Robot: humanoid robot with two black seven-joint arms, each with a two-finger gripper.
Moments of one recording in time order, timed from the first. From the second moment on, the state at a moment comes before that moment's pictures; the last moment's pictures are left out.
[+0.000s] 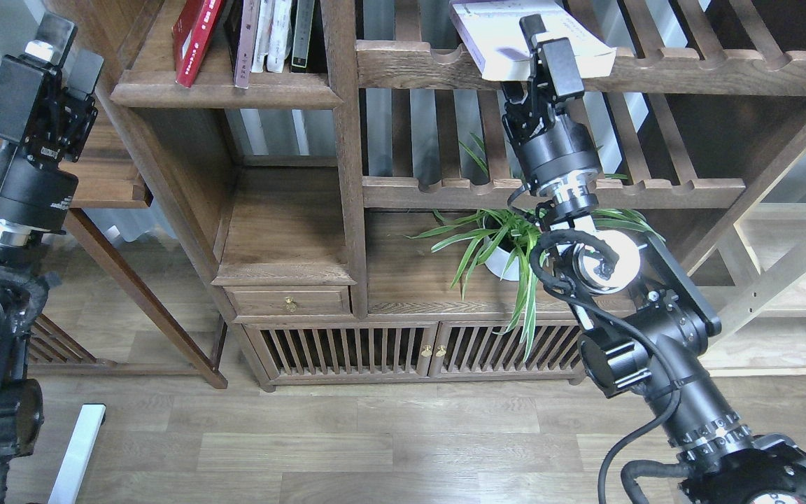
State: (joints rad) left arm -0.29 0.09 -1.70 -1.45 -0.06 -0.49 0.38; right arm 0.51 0.02 1.25 1.20 0.23 0.28 0.12
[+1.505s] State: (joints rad) left arm -0.33 0.10 -1.64 -1.44 -0.06 -0.49 0.38; right arm 0.40 -0.17 1.38 1.30 0.25 0.51 0.12
